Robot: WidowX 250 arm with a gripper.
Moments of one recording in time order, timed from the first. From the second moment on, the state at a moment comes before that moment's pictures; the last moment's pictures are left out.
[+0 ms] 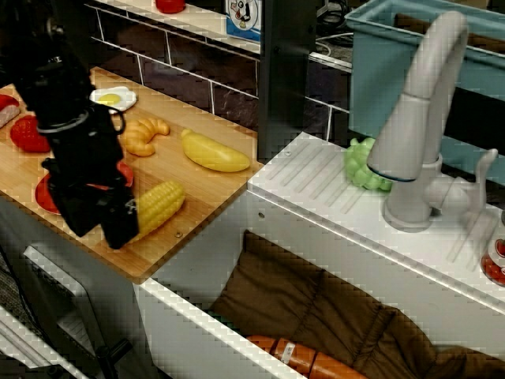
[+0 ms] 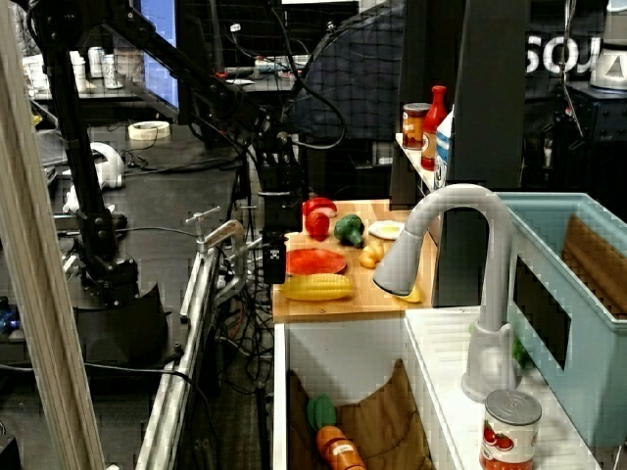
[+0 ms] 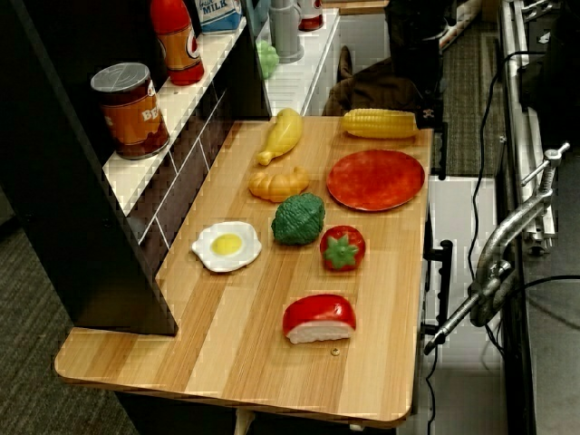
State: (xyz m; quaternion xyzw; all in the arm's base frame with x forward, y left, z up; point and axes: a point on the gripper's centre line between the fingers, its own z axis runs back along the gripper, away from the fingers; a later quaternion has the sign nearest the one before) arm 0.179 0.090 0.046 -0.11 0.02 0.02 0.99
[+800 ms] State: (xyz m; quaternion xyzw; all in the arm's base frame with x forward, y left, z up) arm 0.207 0.103 0.029 -0.08 -0.04 0.03 1.00
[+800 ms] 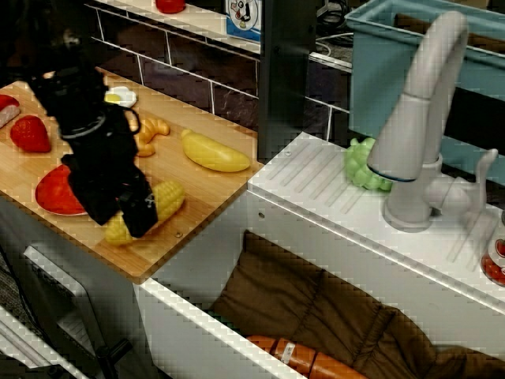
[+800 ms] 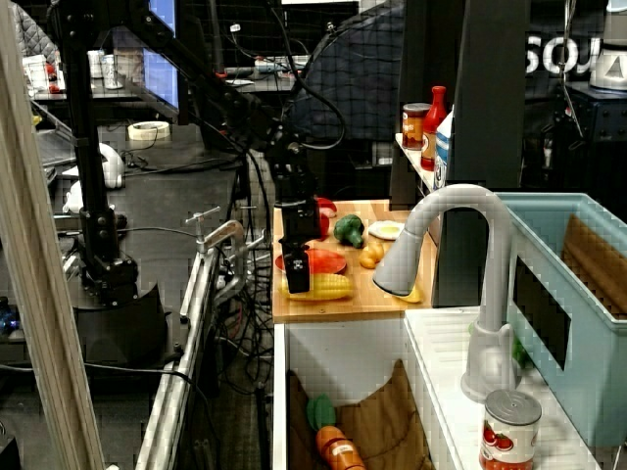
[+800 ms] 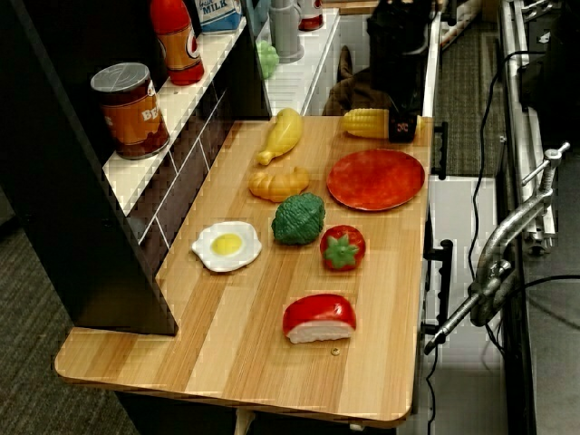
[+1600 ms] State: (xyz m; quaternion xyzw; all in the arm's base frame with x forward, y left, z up) arm 0.214 0.106 0.021 -0.09 -0.03 0.07 0.99
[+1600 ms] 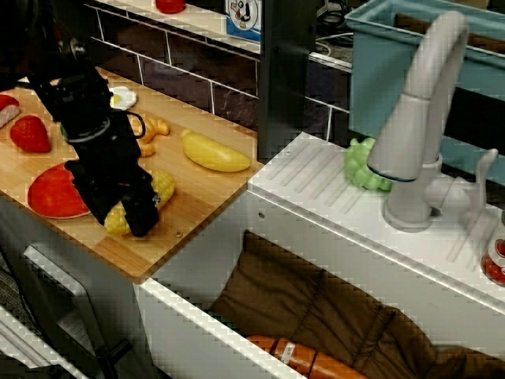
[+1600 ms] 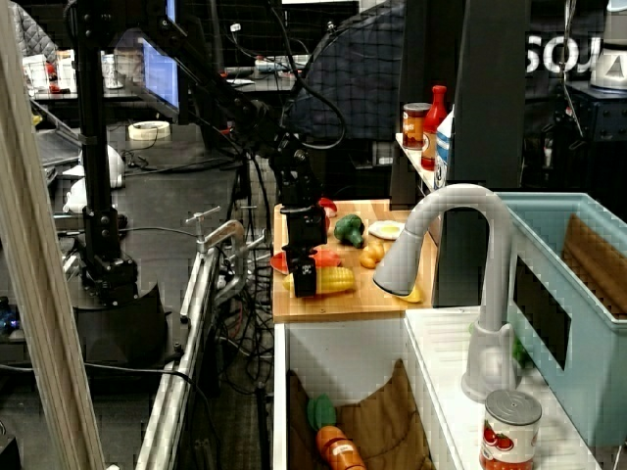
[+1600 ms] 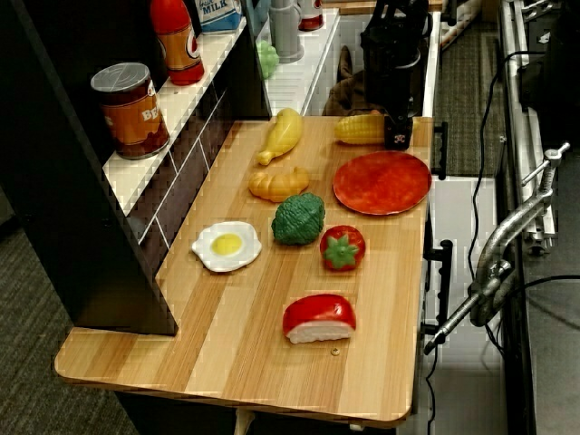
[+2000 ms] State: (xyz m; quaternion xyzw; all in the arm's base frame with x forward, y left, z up) arm 0.240 0.119 0.107 -0.17 0.02 0.10 0.98
